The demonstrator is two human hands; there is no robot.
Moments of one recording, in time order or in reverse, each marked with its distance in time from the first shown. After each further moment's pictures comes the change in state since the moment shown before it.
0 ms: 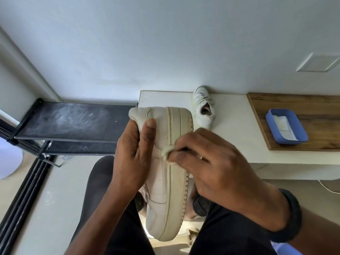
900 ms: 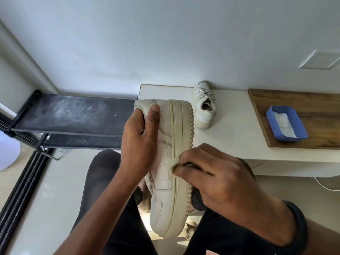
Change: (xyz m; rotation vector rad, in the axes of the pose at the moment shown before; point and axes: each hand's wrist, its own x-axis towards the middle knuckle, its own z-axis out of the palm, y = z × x) left_hand 0.014 -0.010 0.012 -0.029 0.068 -0.160; right_hand -0.025 -0.010 0.001 0.071 -0.124 0.037
